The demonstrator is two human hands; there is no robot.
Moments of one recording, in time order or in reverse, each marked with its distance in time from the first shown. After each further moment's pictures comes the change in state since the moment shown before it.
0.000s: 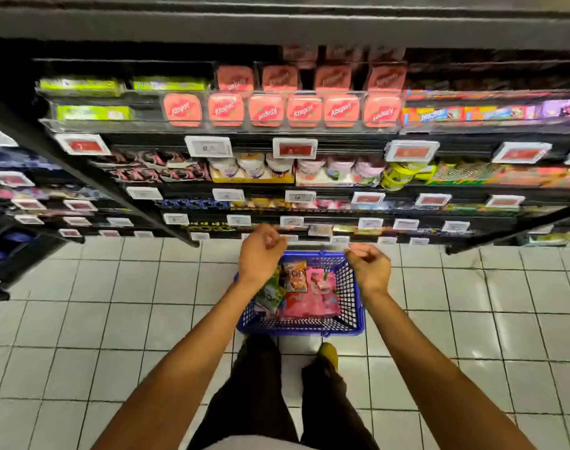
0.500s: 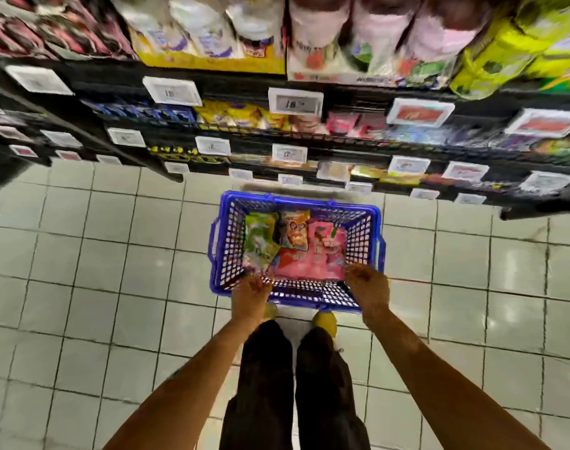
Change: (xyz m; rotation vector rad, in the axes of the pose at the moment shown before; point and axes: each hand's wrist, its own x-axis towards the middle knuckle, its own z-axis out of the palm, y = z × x) left_hand -0.031 -0.267 0.173 0.123 0.002 -0.555; right_hand 0.103 0.249 -0.014 -0.470 -0.103 0.201
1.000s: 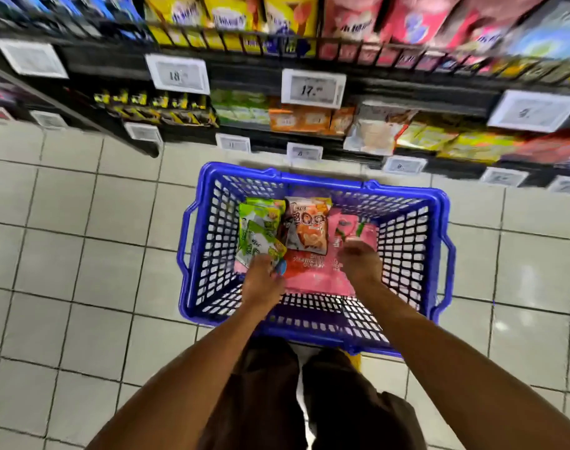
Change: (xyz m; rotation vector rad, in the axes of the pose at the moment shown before) left_hand 0.190 -0.101 0.118 0.180 -0.048 0.082; right_hand 0.180 0.086 0.170 -0.012 -0.111 0.049
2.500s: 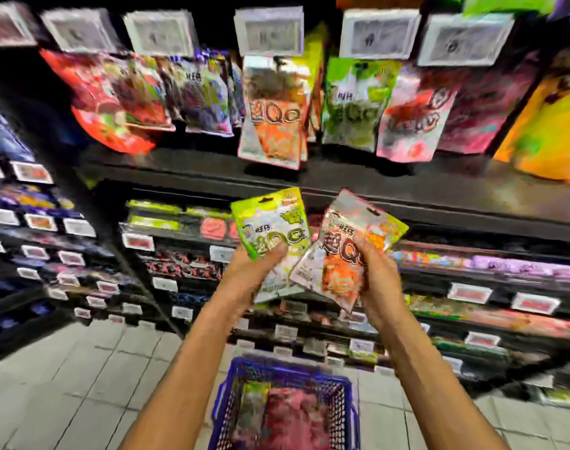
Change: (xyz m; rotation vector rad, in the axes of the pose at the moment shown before) left_hand -0.403 0.414 -0.481 -0.912 -0.057 0.636; right_hand -0.496 -0.453 -0.335 0.907 -0.280 -0.617
